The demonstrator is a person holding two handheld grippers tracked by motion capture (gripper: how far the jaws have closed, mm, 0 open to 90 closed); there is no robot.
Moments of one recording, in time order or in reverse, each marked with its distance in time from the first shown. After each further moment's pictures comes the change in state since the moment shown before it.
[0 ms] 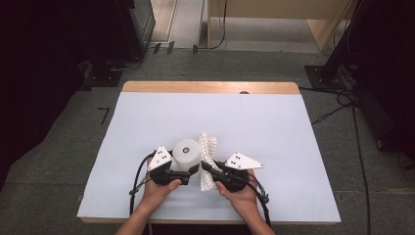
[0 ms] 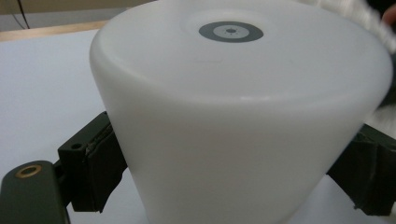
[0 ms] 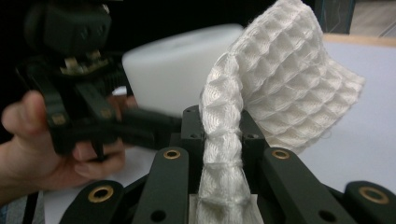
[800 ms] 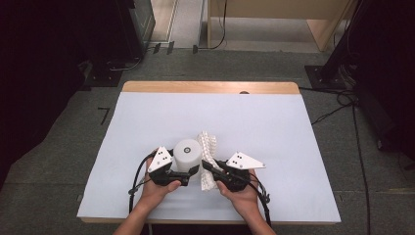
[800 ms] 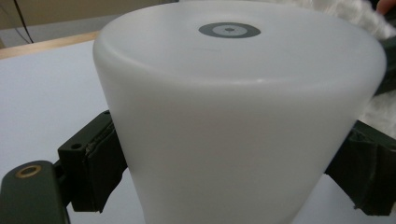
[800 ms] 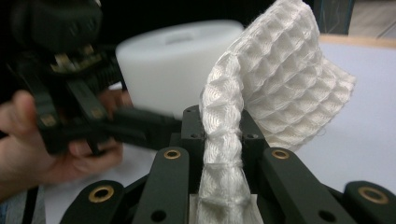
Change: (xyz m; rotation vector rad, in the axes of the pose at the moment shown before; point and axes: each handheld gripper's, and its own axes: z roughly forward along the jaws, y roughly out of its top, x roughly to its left) left arm 0.000 0.005 -0.005 -0.009 0.004 0.047; right arm 0.001 0.003 -0.003 -0.012 0.000 0.001
